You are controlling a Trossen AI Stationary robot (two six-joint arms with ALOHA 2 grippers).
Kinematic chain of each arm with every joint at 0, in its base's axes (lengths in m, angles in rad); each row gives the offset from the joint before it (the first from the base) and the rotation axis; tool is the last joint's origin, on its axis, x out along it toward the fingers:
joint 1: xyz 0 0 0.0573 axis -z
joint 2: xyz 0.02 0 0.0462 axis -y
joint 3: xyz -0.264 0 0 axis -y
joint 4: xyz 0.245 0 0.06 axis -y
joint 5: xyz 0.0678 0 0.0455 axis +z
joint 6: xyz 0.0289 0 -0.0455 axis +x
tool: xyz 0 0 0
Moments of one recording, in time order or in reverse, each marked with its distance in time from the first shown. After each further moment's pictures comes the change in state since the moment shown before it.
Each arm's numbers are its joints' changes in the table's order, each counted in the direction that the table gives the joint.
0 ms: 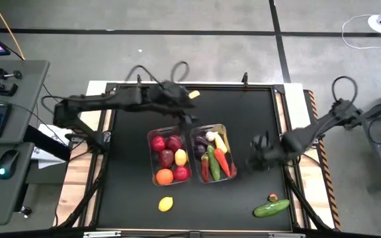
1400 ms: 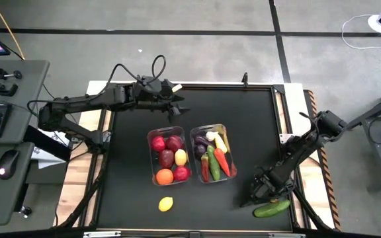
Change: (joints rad) left arm -0.057 0.203 -0.194 0.116 0.048 -0.092; right arm -0.283 -0.375 -0.322 0.482 0.608 0.451
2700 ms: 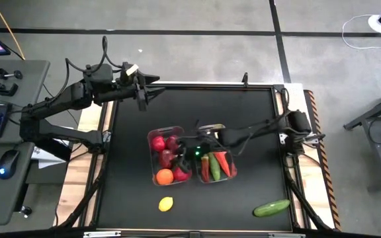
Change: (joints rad) left arm -0.050 0.313 0.008 -0.008 0.053 0.043; right arm 0.641 -0.332 0.679 0.613 -0.470 -1.472
